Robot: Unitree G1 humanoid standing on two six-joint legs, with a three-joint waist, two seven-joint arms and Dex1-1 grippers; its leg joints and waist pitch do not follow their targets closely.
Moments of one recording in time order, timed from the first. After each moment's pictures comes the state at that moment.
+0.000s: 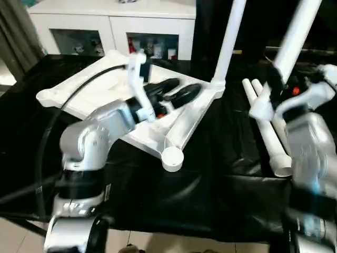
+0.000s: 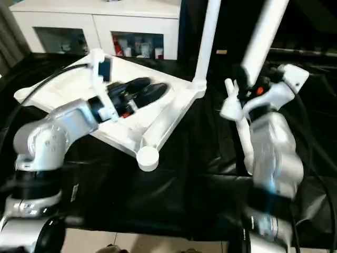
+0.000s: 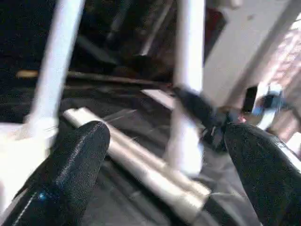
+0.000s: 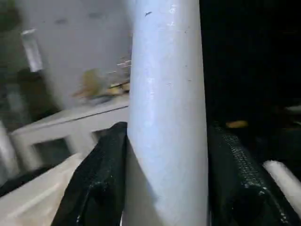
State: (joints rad) left arm -0.70 0.11 0.13 -0.04 -0.64 0.89 -0.59; right arm -0.42 -0.16 -0.34 -0.11 0.41 0.39 0.40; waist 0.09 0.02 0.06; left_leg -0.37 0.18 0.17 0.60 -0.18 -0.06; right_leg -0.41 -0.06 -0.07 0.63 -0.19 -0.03
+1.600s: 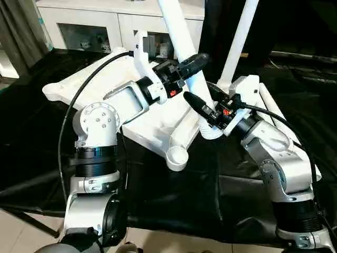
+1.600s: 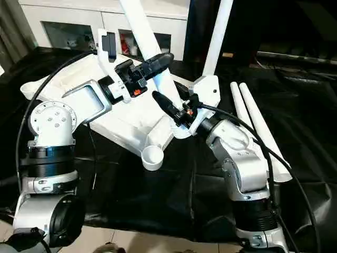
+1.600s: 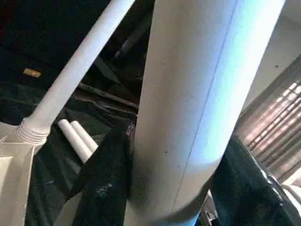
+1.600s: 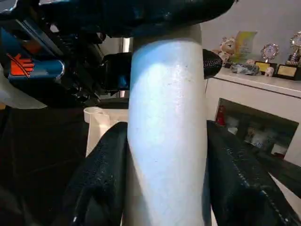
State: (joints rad) left arm -0.85 -0.01 0.27 0.11 -0.77 0.96 -0.36; right arm -0.43 -0.20 0.03 -0.09 0.28 0.30 0.59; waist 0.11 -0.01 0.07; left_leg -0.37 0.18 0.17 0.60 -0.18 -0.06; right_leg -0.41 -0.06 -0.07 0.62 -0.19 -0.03
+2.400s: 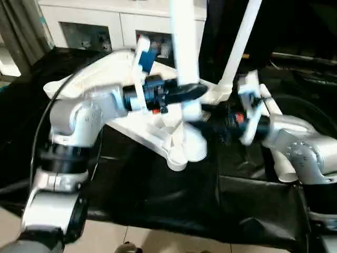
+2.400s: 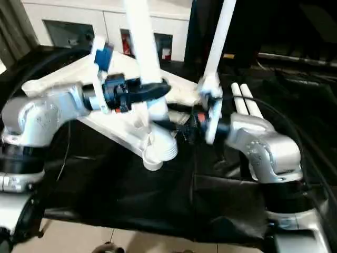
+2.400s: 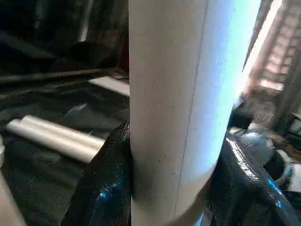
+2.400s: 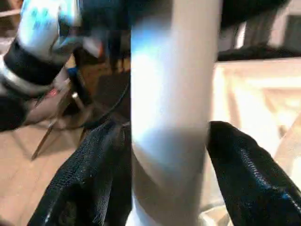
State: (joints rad) left arm -0.85 0.31 -0.01 0.11 -0.70 0.84 -0.96; right arm -0.54 -0.47 0.07 -0.04 0.60 0.69 1.05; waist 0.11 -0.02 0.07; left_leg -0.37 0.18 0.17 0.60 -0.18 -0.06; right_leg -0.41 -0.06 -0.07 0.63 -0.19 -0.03
